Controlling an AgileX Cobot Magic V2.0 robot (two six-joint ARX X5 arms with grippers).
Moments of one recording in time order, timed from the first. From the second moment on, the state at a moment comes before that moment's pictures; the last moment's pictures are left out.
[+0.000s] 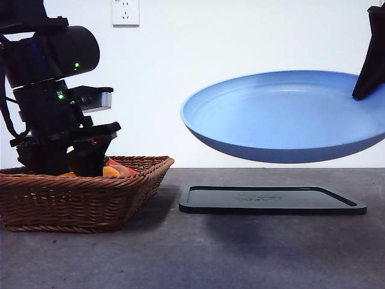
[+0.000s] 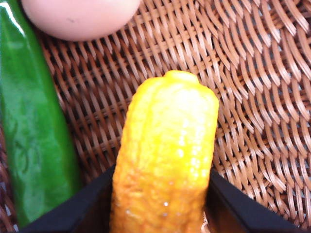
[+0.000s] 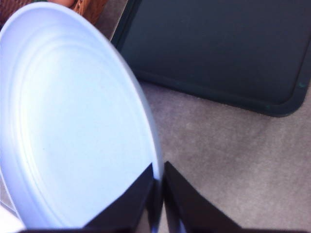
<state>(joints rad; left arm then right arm) -0.40 1.65 1.02 -0.48 0.08 0.04 0.22 0.98 0.84 -0.74 -0.41 0.13</state>
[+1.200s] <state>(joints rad) -0.72 1.61 1.25 -0.48 0.44 -0.01 0.22 1.30 0.84 -0.53 -0.66 0.29</state>
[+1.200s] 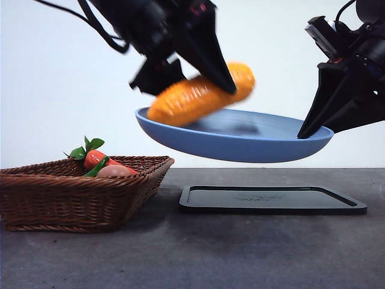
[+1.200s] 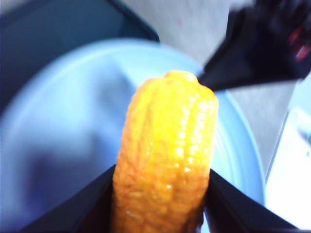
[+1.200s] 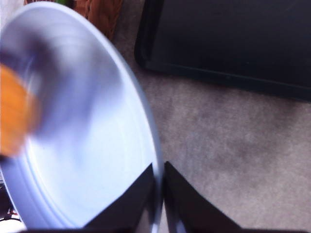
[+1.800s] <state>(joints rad) -0.76 1.65 1.25 -0.51 0.44 0.01 0.22 1.30 0.84 -0.53 -0.66 0.29</state>
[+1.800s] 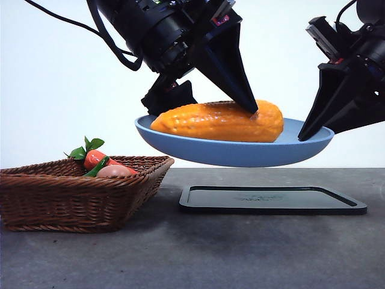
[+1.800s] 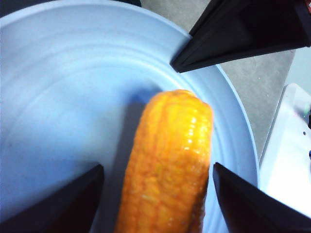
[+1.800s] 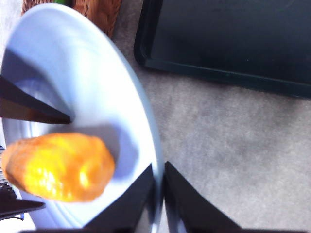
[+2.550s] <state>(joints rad) -0.76 1.61 1.51 -0.70 0.46 0.01 0.17 1.30 0.84 -0.49 -0.60 0.29</state>
